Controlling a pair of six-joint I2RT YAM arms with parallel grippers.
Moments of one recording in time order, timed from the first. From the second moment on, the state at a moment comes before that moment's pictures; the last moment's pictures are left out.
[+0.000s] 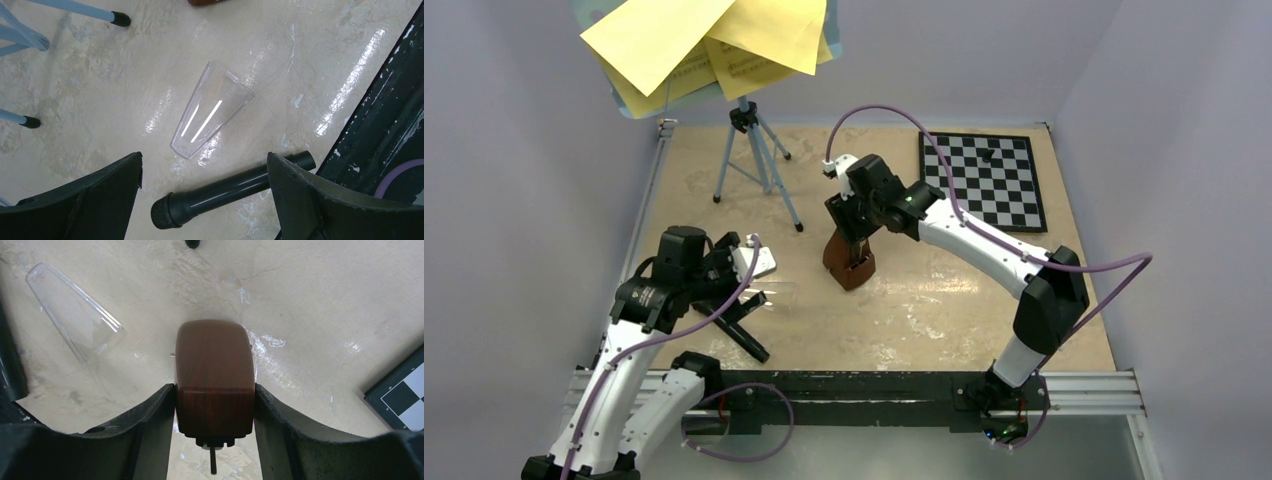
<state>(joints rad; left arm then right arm) -0.26 0.72 0.87 -1.00 0.42 0.74 0.79 1.67 1.48 -0.62 0.04 0.08</state>
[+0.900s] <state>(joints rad) -0.42 0.94 0.83 -0.47 0.60 0.34 0.40 1.29 1.57 -0.95 -0.52 -0.32</state>
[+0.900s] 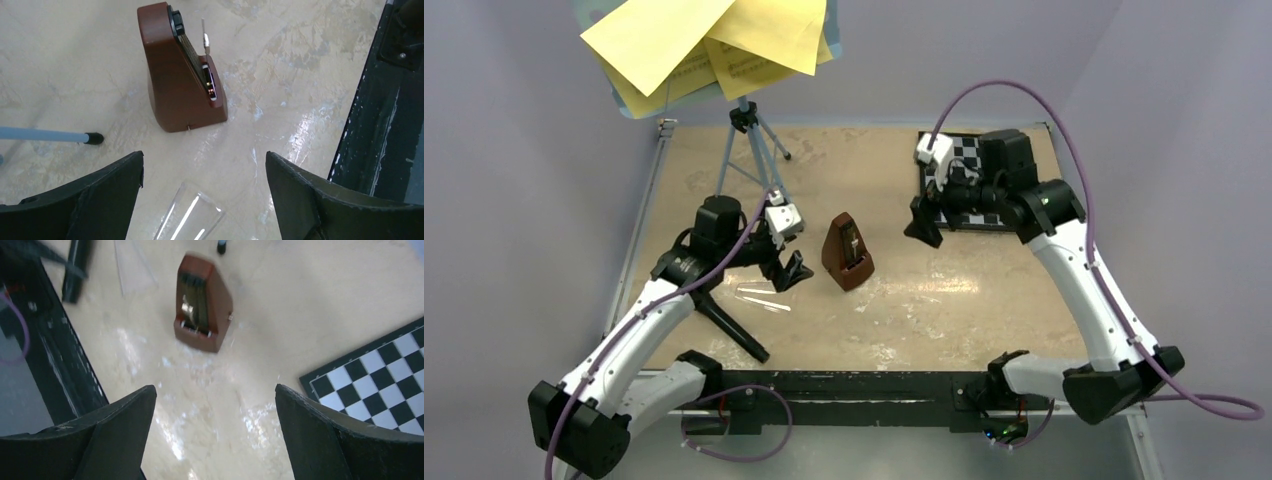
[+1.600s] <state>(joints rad) -0.44 1.23 0.96 -0.45 0.68 0.63 0.36 1.42 1.17 -0.64 -0.84 -0.76</state>
